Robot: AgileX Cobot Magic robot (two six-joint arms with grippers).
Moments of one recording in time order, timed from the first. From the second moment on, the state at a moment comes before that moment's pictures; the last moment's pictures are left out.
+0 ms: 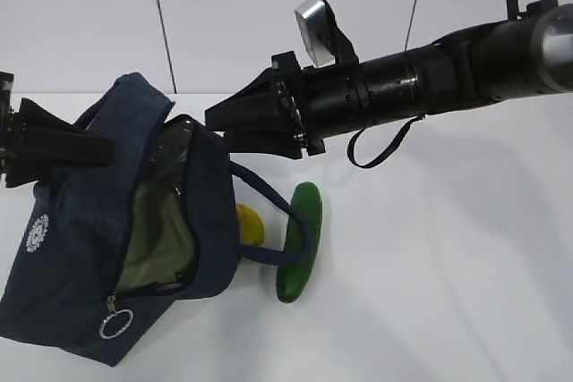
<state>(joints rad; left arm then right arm) 0.08 1.52 -0.76 -1.36 1.15 0.96 0.31 2.05 -1.35 1.57 1.17 -1.02</state>
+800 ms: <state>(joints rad) 0.25 1.51 -0.77 -1.07 1.18 0.88 0.31 1.92 -1.40 0.99 1.09 -0.70</state>
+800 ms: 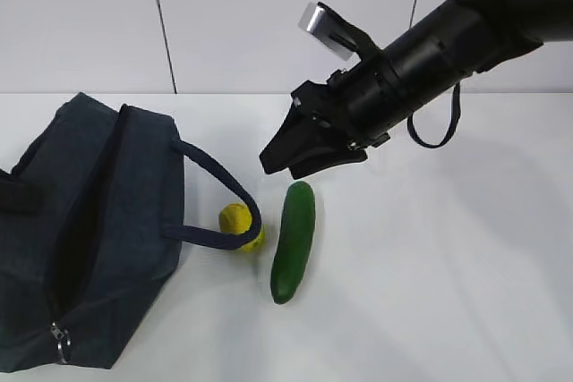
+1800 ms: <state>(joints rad) 0.31 1.41 -0.77 -0.89 1.18 0.72 0.47 1.94 -1.51 0.28 0.99 0.17</state>
